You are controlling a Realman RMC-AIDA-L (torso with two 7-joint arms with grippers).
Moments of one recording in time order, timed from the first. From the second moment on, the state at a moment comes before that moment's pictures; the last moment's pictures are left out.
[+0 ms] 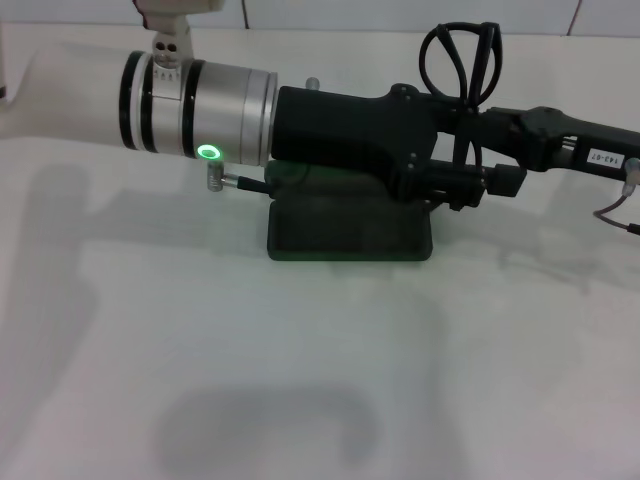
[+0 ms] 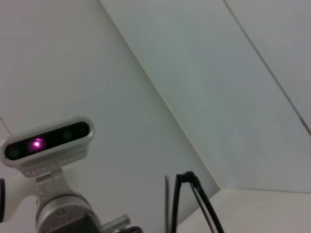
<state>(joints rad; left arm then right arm) -1.10 -2.08 2.85 -0.29 -0.25 1.76 -1.19 0.65 1.97 -1.02 -0.36 -1.41 -1.50 1.52</state>
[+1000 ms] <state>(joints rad) -1.10 -2.07 2.84 -0.29 -0.26 1.77 -1.19 0.61 1.97 -1.02 -0.41 -1.46 -1.51 1.43</state>
